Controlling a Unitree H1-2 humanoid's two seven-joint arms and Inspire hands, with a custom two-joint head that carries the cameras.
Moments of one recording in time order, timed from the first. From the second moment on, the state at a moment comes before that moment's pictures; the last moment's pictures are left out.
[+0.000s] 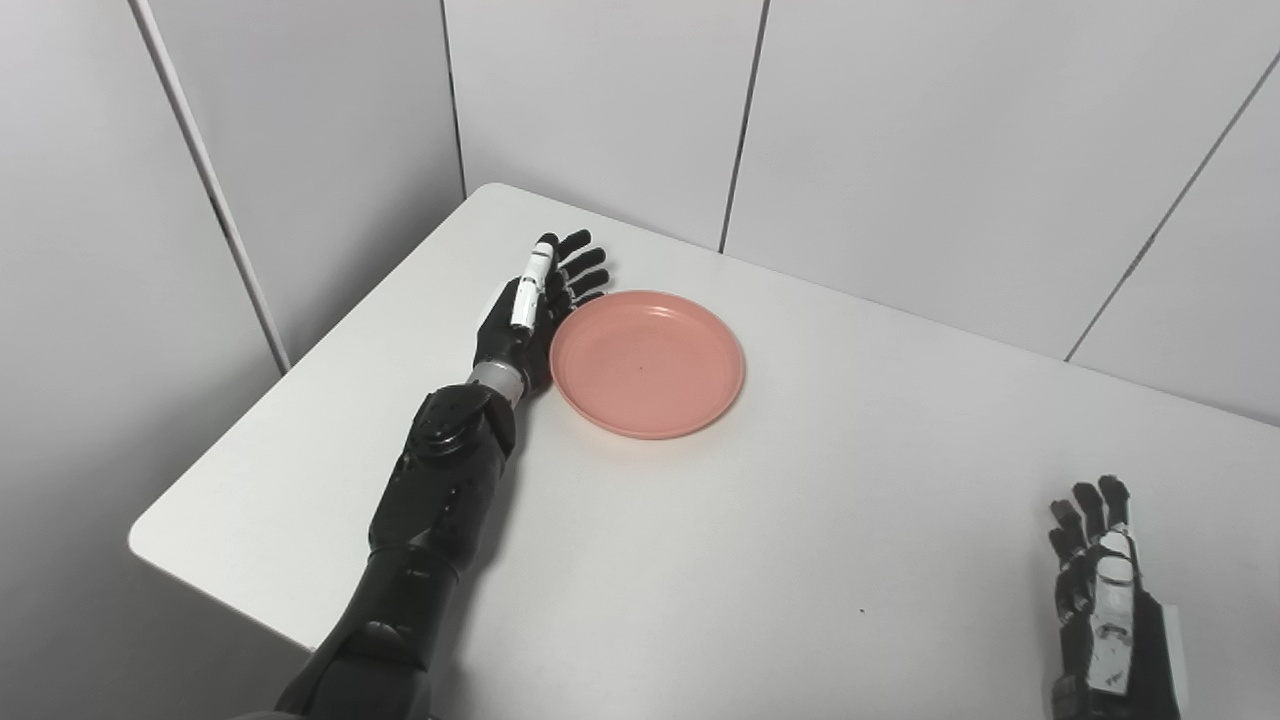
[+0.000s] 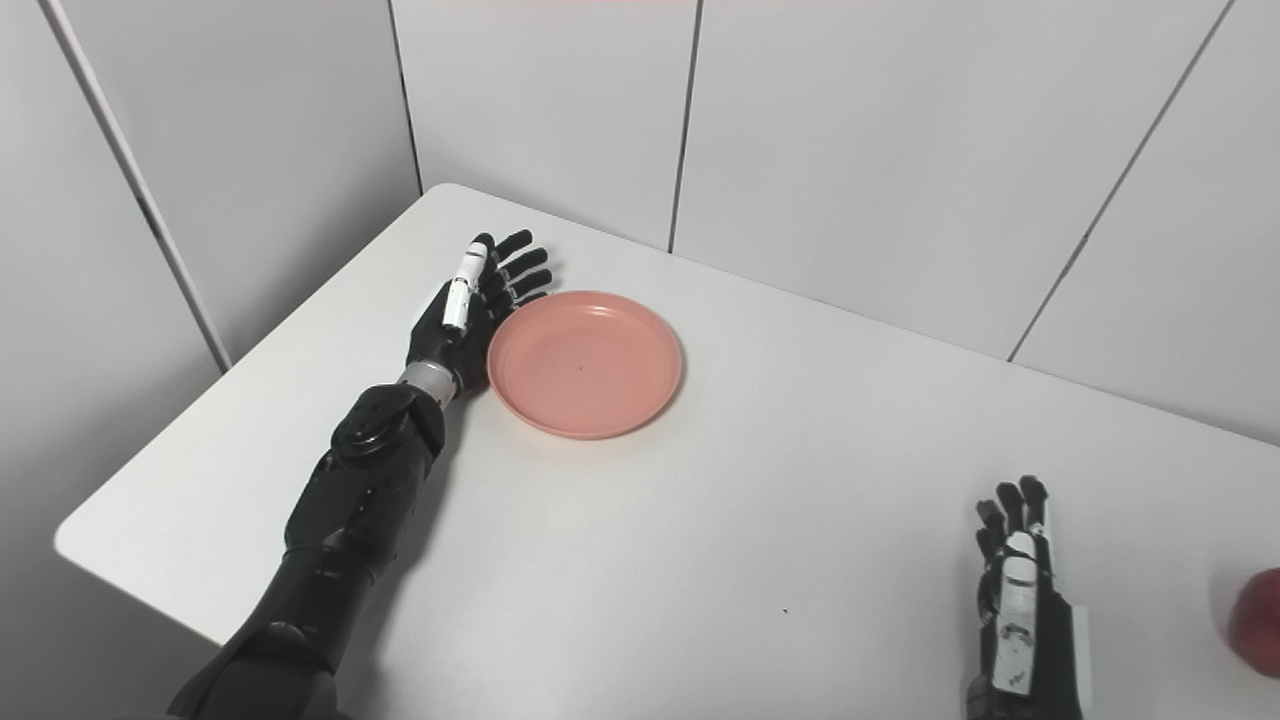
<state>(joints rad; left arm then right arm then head) -0.45 0.19 0.27 0.42 -0.36 0.12 -0.08 -0.03 0.00 0.02 -0.02 0.10 -0.08 0.07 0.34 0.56</state>
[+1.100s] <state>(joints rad) -0.44 0.08 0.16 0.40 -0.36 0.10 -0.12 -0.02 0.02 0.03 -0.04 0.06 -0.07 0.04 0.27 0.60</state>
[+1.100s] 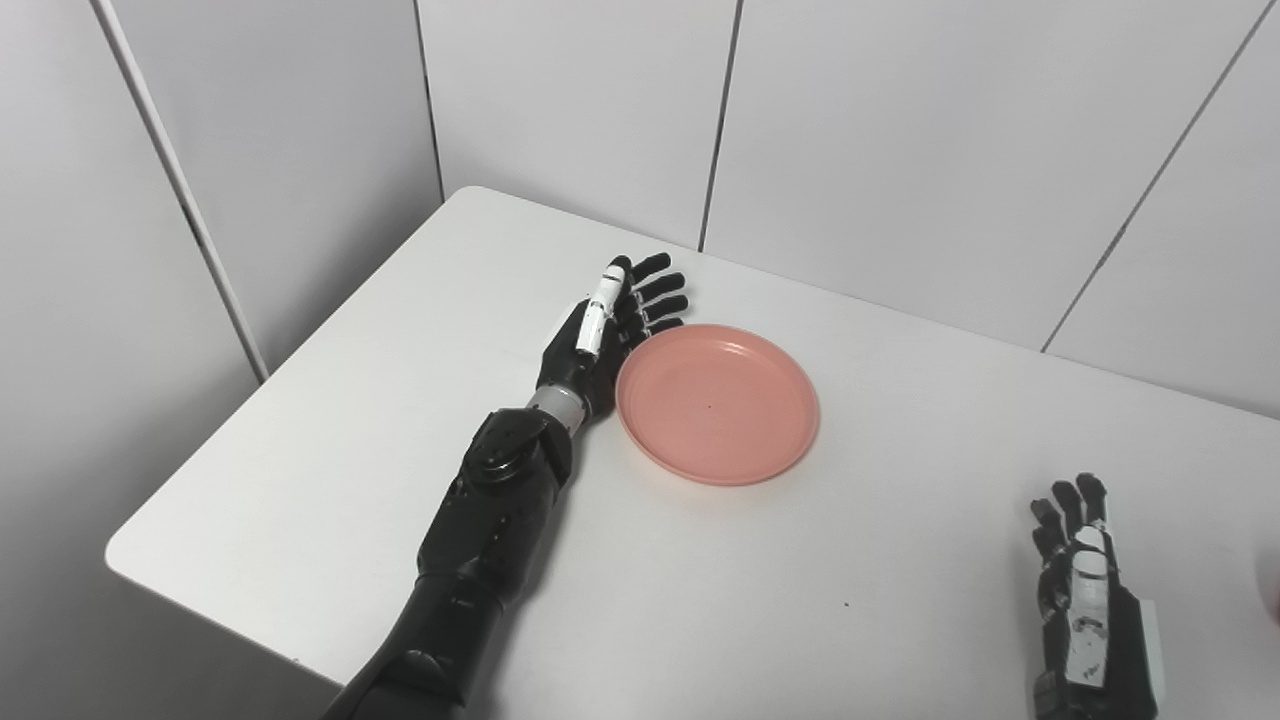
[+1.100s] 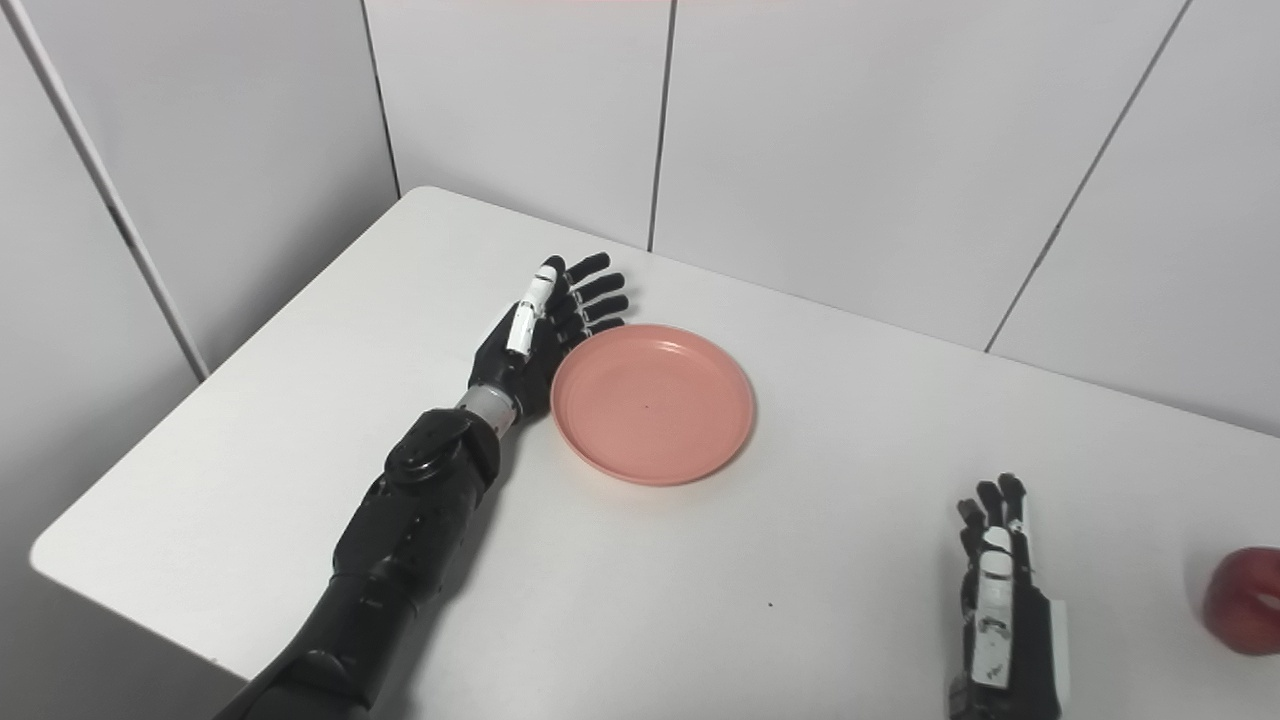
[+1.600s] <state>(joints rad) -0.38 0.03 0.10 0.32 -0.36 0.11 -0.15 -0.01 0.03 0.03 -0.05 0.05 -0.05 0.02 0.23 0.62</state>
